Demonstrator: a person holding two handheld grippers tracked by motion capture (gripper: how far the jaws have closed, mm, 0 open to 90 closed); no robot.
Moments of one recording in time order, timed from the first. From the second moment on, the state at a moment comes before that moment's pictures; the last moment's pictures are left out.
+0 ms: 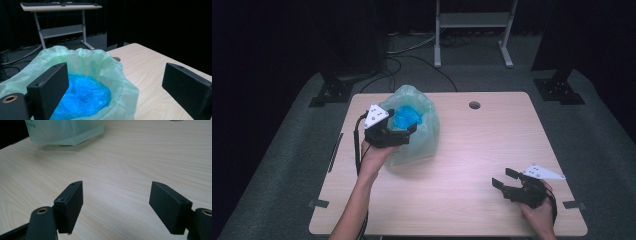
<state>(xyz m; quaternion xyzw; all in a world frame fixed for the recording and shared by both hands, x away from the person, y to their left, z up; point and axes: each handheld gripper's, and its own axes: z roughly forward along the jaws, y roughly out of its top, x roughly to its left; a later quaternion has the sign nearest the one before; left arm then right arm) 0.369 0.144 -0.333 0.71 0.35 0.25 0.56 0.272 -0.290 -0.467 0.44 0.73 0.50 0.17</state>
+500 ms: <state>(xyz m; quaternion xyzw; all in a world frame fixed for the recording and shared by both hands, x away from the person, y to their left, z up) 0.395 0.166 -0.343 0.69 0.43 0.27 0.52 0.272 -0.287 -0.468 0.44 0.73 0.50 0.16</state>
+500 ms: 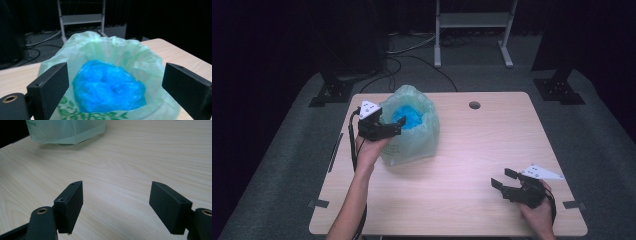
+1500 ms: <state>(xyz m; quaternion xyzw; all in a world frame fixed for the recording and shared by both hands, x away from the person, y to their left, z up) 0.412 0.189 -0.373 0.68 0.50 0.21 0.49 0.274 -0.285 -0.470 0.45 0.73 0.50 0.16</state>
